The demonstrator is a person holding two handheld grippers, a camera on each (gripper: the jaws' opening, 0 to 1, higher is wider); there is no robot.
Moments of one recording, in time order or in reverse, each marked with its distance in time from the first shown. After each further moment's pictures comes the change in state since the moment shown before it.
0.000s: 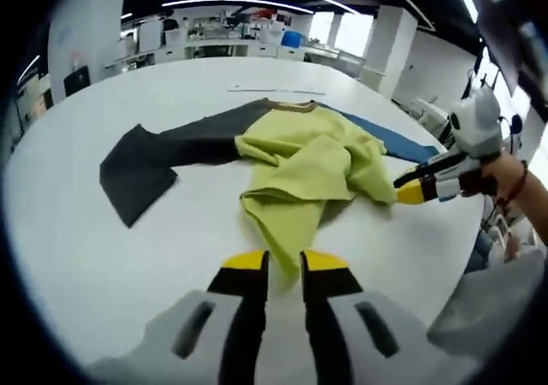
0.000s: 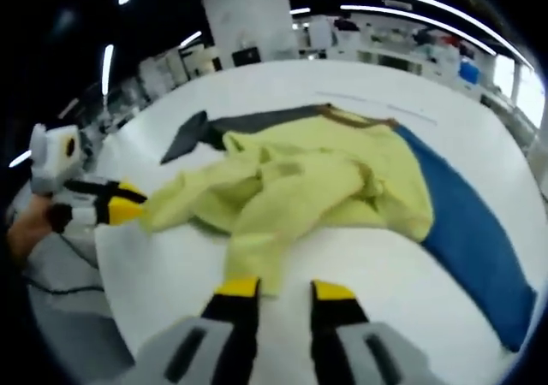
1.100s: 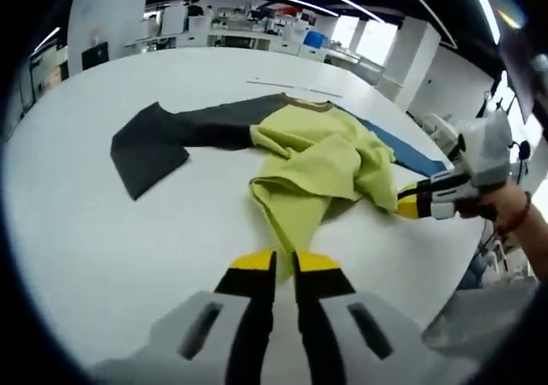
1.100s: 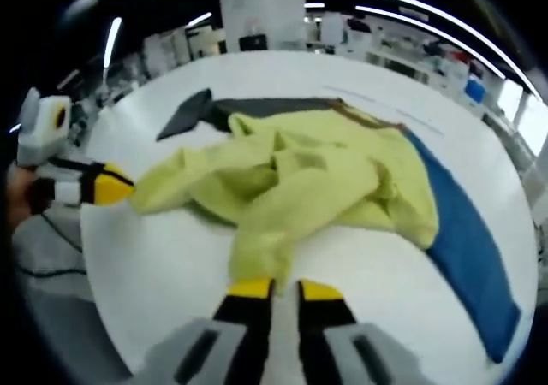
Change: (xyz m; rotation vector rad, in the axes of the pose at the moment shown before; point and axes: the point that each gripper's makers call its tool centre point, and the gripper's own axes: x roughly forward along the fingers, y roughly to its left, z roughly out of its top) left arm -0.005 0.001 -0.010 -0.118 0.010 0.038; right arm 0.006 0.006 -0.007 -0.107 0.044 -0.064
